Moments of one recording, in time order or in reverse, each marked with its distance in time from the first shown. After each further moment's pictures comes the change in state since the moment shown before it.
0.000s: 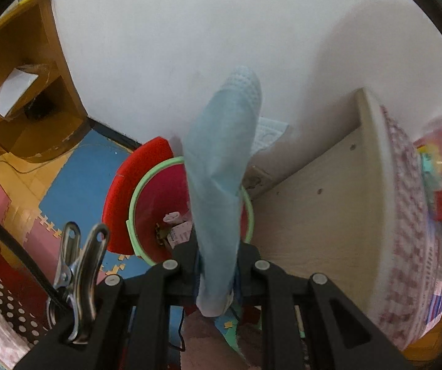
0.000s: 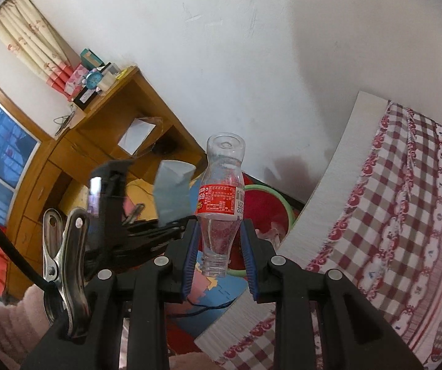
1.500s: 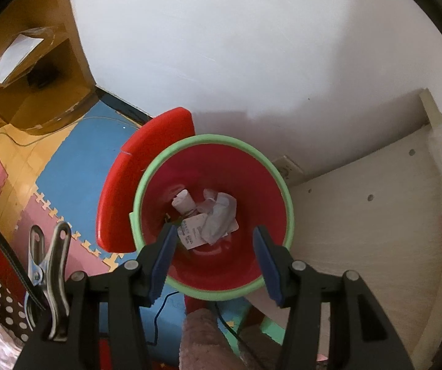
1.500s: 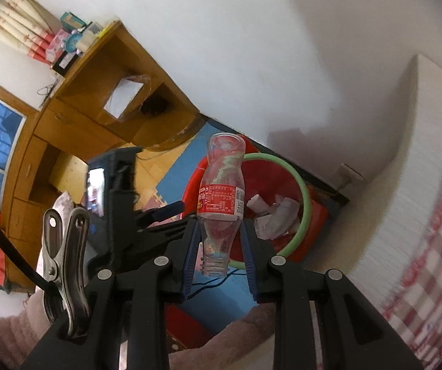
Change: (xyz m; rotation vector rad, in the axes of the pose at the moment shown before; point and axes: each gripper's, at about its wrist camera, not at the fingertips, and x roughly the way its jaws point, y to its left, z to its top) left arm 0.071 0.039 0.007 -0.084 0.084 0.031; right arm 0.135 0.012 0.028 -0.006 0.225 -0.019
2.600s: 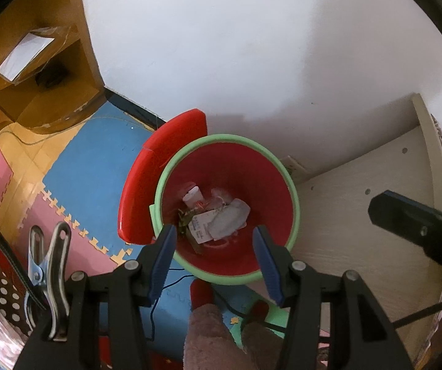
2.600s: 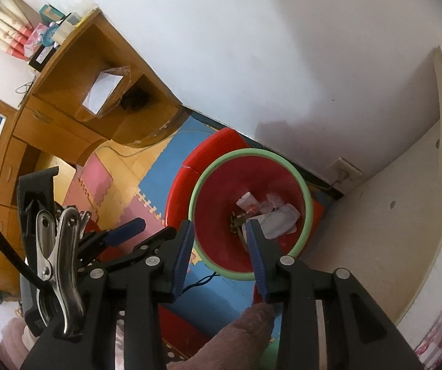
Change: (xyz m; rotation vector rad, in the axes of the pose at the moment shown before) left arm -0.027 0.022 -0.012 -0.001 -0.012 -0.002; right arm 0.044 0.006 0.008 0.035 0.027 -0.086
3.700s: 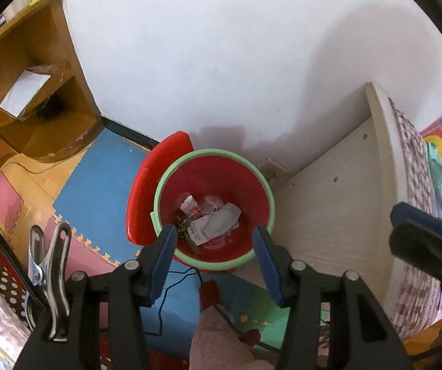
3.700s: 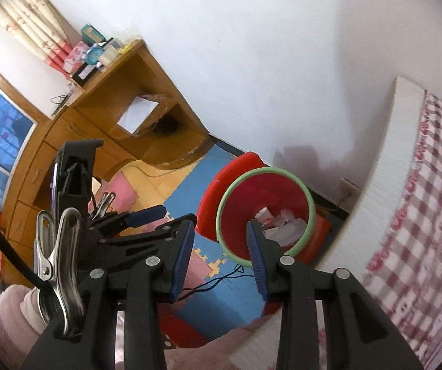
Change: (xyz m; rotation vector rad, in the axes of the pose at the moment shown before) left arm -0.082 -0.037 -0.016 0.114 -0.073 0.020; right arm -0.119 0.013 -0.062 -0.064 -0.175 0.091
